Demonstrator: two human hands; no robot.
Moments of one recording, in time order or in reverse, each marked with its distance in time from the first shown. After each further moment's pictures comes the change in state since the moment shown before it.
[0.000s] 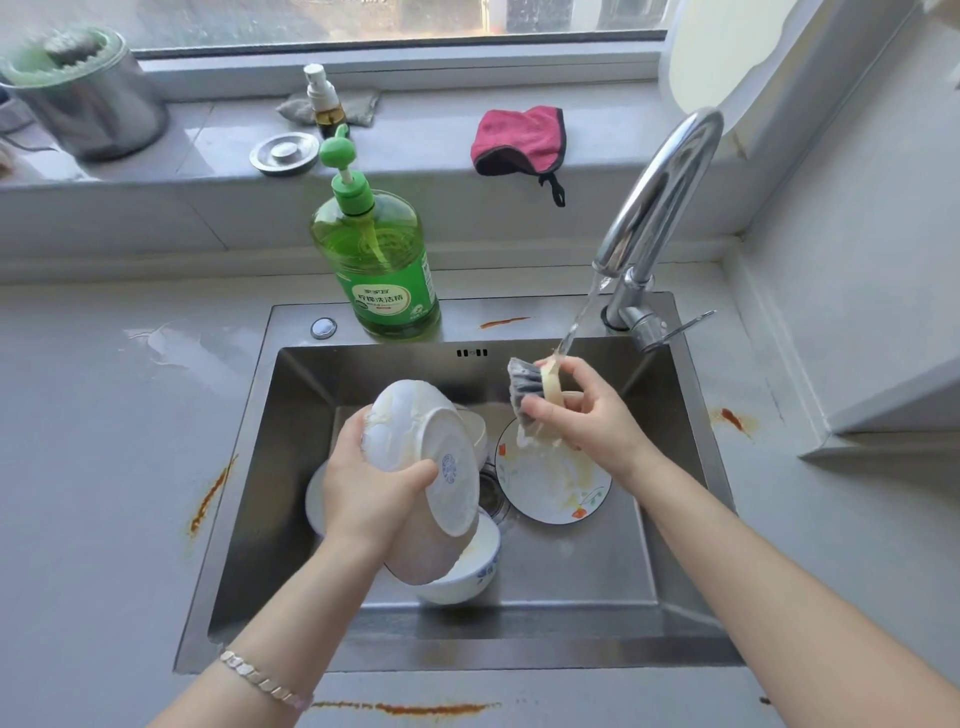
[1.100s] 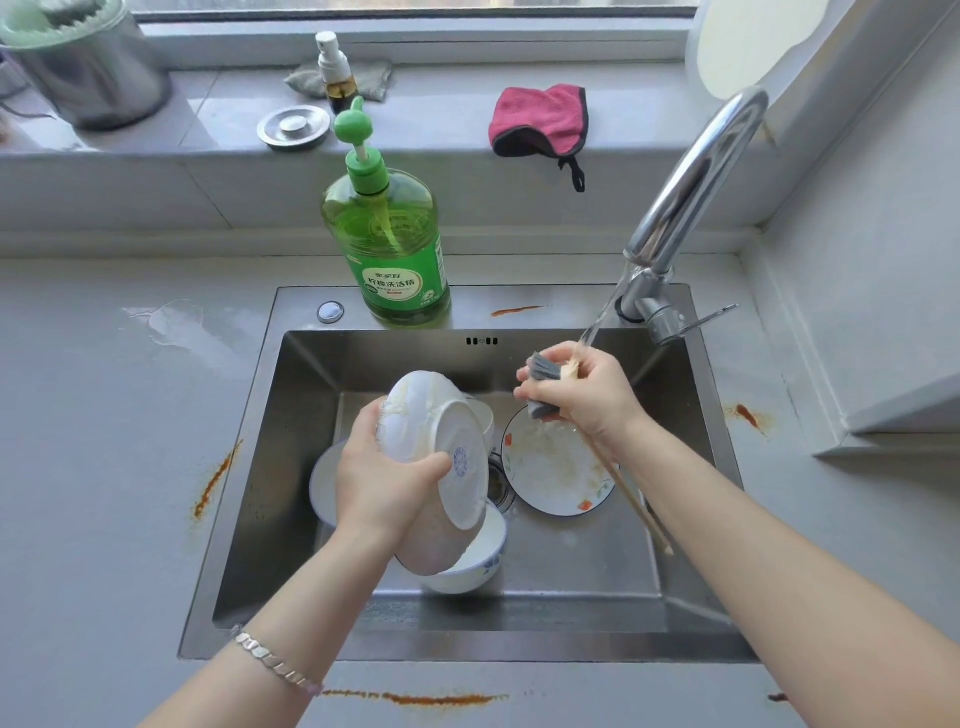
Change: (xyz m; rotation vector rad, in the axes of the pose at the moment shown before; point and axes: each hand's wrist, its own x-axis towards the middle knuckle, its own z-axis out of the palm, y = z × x) left_hand 0.008 -0.006 0.000 -0.005 -0.030 -0.006; right_hand 0.023 -0.012 0.021 0.077 0.123 0.111
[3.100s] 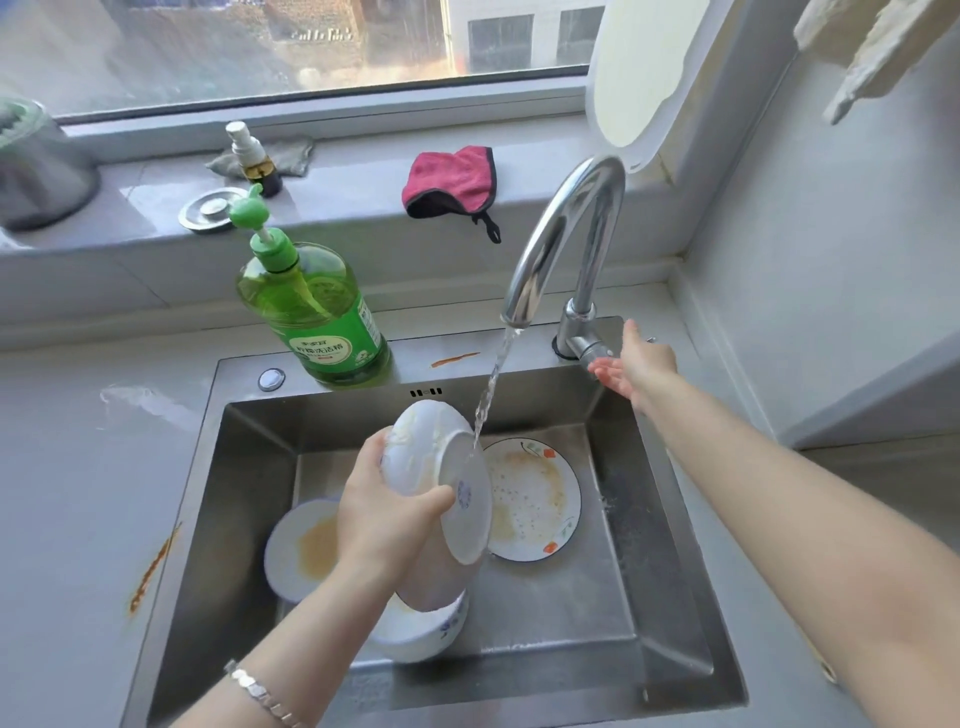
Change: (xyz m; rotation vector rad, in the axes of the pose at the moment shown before) left_hand -0.005 0.034 0.061 0.051 -0.078 0.068; right_hand 0.085 -0.008 -0.132 0.223 0.614 0.288
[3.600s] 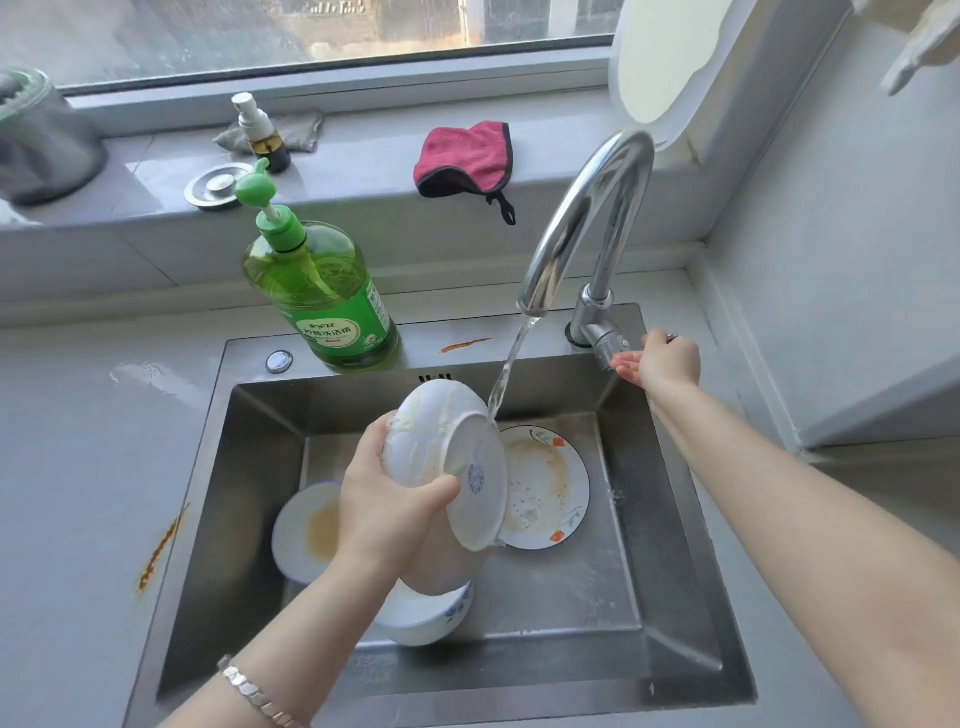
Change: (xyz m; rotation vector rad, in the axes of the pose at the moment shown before) left_hand 0.001 -0.002 -0.003 -0.055 0.014 0.043; right_hand 0.027 0.020 -0.004 -0.105 0.097 -0.136
